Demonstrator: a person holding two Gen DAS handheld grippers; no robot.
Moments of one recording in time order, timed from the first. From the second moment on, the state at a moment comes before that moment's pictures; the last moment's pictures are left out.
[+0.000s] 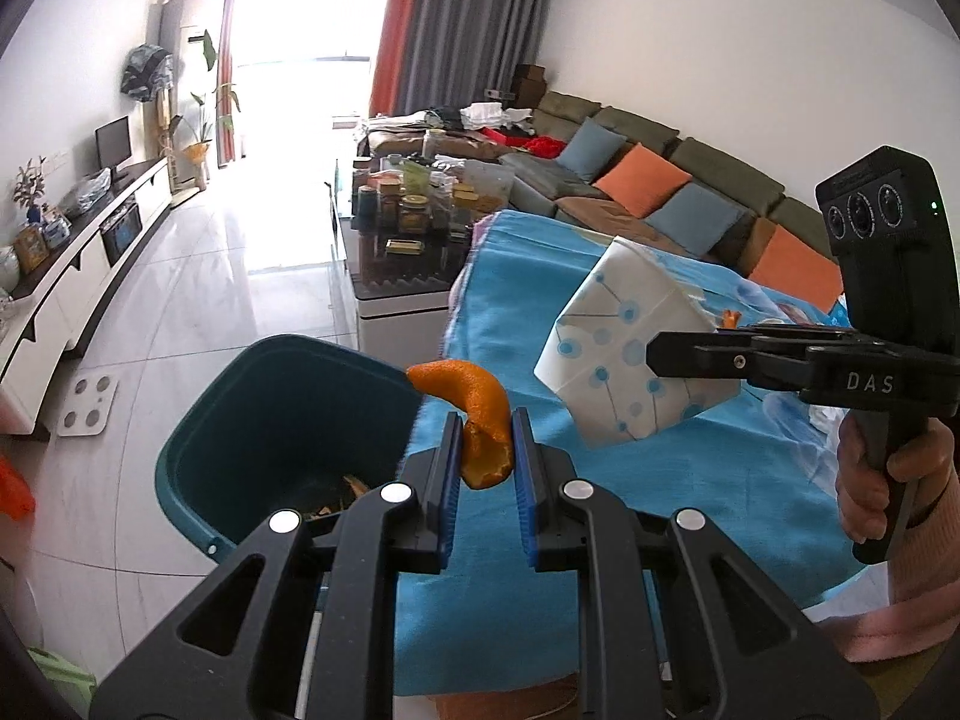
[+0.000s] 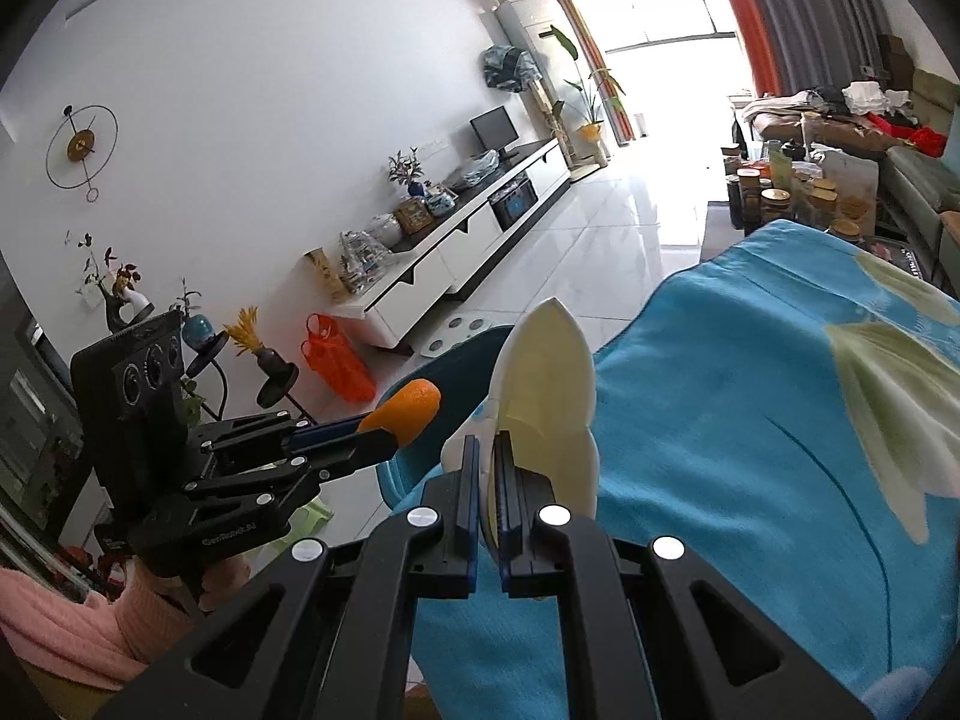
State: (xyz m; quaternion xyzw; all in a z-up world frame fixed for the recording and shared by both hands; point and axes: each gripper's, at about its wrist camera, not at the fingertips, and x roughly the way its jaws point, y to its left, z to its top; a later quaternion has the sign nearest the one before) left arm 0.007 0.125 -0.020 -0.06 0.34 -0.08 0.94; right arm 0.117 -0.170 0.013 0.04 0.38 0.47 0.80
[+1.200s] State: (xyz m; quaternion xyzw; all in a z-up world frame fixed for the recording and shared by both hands) left arm 0.047 0.199 -0.068 -0.10 0.39 0.01 0.92; right arm 0.160 -0.044 -0.028 0.01 0.44 0.47 0.76
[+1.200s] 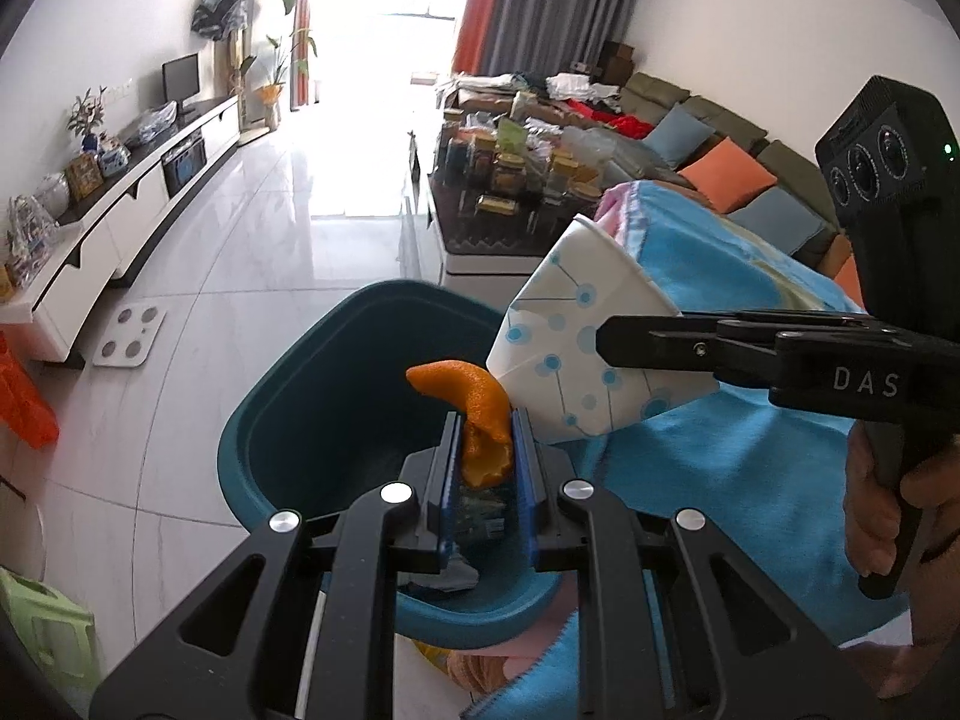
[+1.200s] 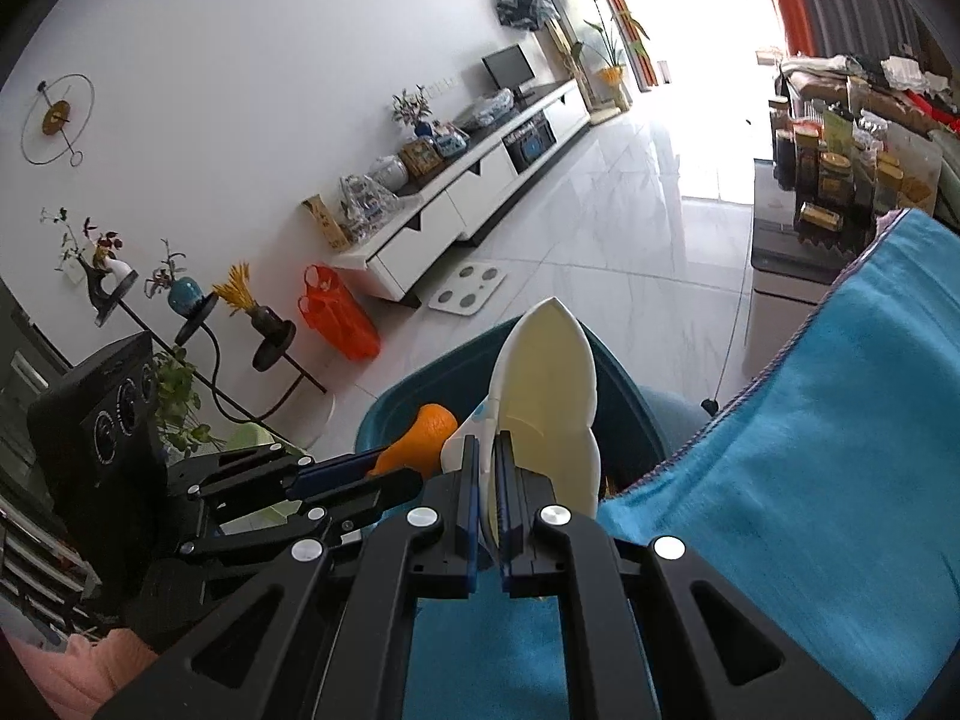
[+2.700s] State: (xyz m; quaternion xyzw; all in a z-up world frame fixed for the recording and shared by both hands) left arm 0.023 -0.059 -0.036 -0.01 0.32 -0.32 0.89; right arm 0.065 -0.346 0.027 0.09 0.35 0.27 0.89
